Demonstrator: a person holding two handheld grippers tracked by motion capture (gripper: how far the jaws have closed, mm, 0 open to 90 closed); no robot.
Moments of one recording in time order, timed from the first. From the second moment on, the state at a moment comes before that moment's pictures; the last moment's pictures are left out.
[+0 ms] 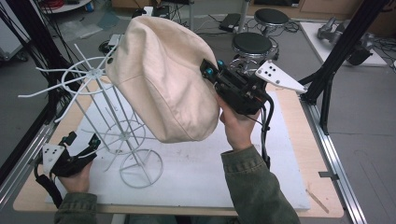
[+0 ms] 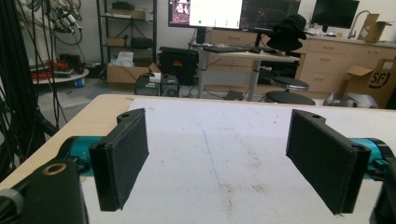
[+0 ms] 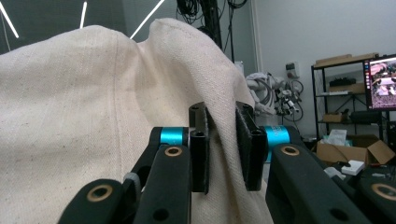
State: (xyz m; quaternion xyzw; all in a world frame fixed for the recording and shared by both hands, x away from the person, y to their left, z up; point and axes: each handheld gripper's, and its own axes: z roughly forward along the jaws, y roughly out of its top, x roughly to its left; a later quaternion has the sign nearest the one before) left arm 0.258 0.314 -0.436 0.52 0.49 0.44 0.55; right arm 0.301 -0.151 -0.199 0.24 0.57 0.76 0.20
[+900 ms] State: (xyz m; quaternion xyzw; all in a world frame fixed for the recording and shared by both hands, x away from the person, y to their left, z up) left arm 0.257 0.314 -0.436 0.51 0.49 0.44 0.55; right arm 0.314 -0.155 -0.219 0.27 0.59 0.73 0.19
